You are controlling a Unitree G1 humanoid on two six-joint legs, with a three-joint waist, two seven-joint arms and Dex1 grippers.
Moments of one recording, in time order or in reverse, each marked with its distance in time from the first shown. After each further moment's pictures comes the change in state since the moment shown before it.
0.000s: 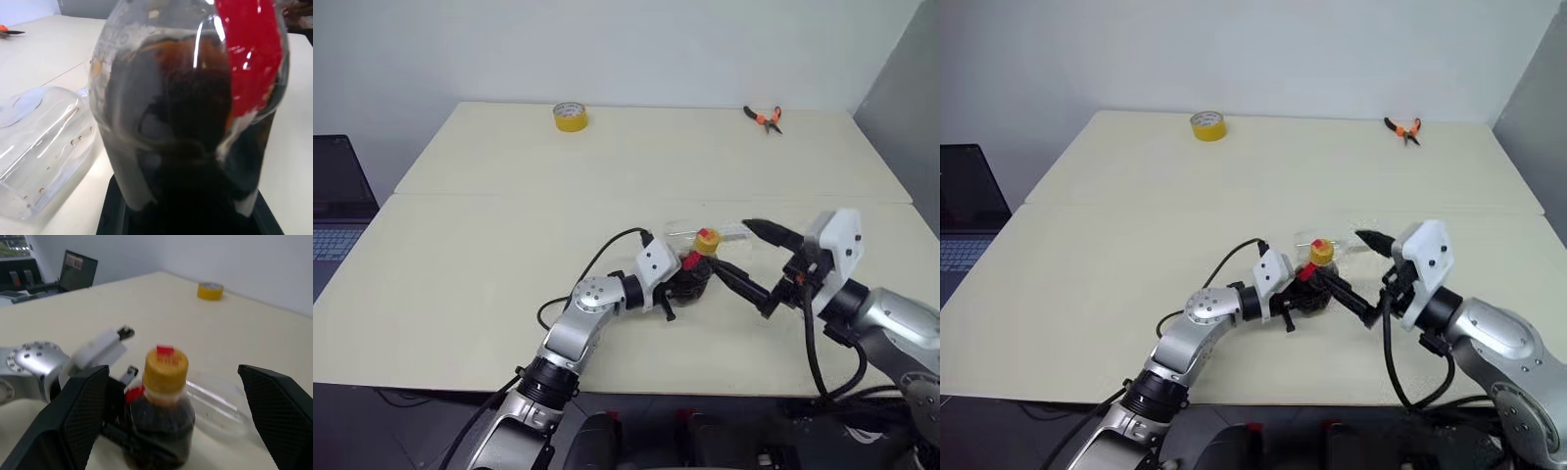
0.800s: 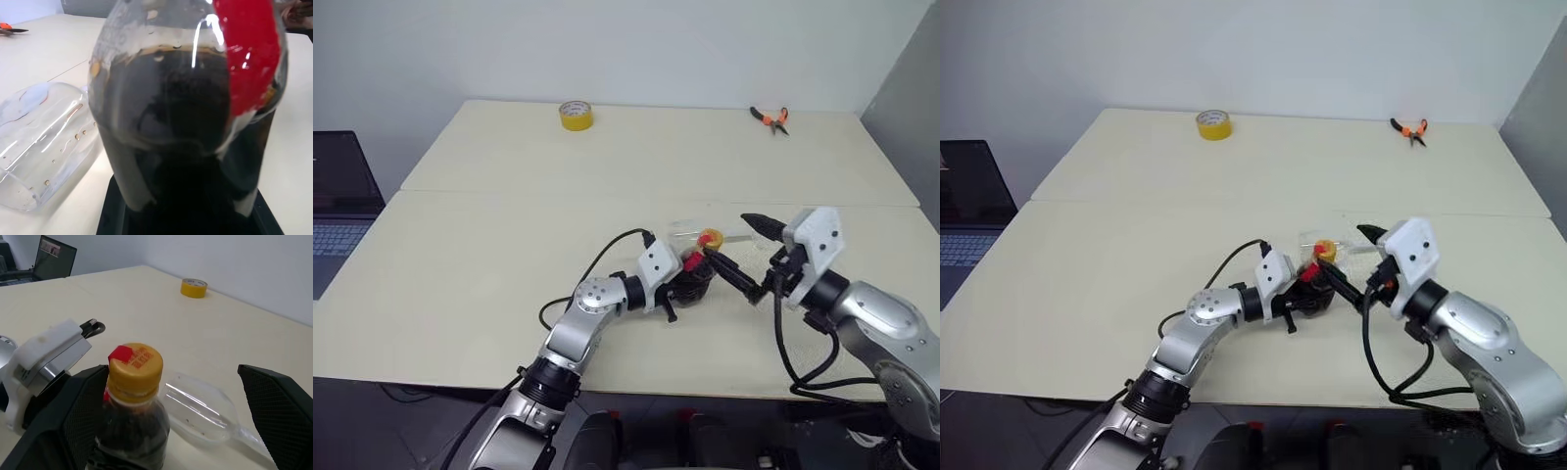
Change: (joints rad) left arm -0.001 -0.001 -0.006 0.001 0.002 0.000 0.000; right arm 0.071 -0.007 0.050 0.070 -0.146 -0.067 0.016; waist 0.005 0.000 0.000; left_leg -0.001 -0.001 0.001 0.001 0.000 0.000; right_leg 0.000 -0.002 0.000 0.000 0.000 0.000
